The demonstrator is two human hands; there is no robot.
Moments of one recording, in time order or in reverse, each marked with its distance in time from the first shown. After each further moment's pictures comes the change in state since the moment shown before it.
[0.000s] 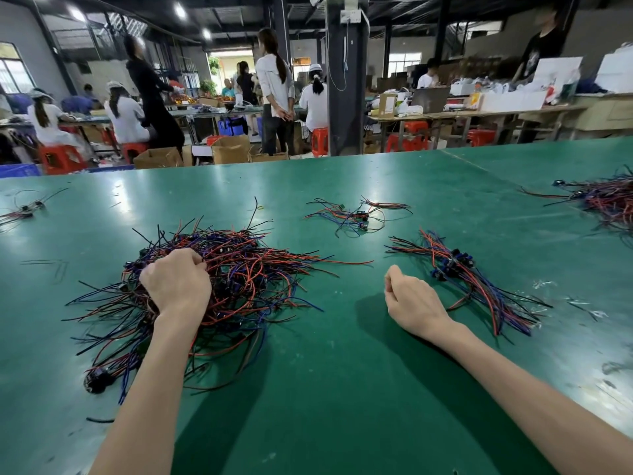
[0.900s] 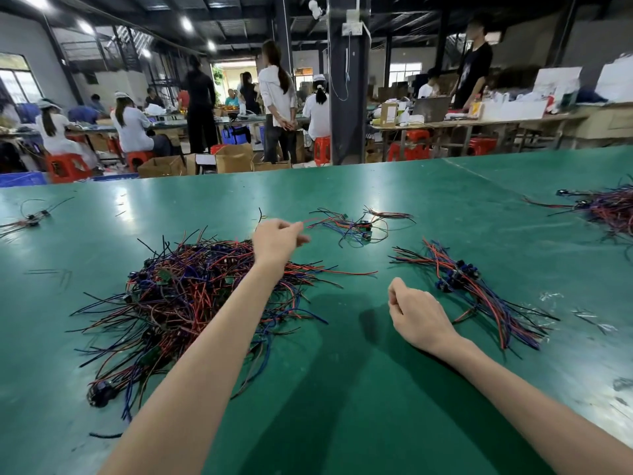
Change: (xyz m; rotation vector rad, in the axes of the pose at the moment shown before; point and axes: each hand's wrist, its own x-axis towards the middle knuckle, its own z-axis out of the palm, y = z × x) left_hand 0.006 0.120 0.021 -0.933 -0.454 -0.040; right_hand -0.005 0.001 0.001 0.020 0.035 -0.026
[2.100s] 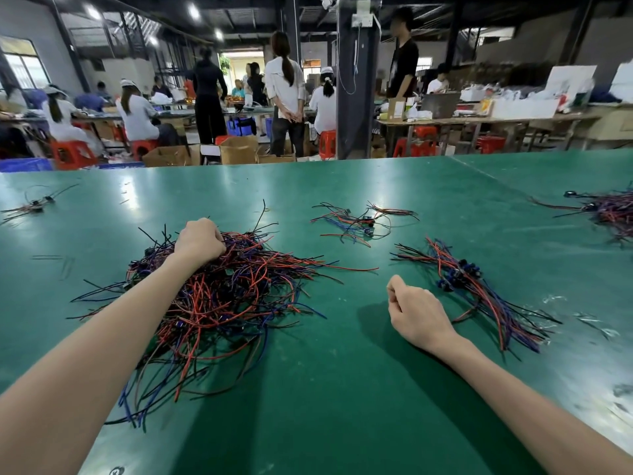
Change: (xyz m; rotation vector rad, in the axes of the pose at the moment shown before) left_hand 0.062 -0.053 -0.115 0.900 0.024 0.042; right_hand 0.007 0.000 0.004 -0.022 0.010 -0.023
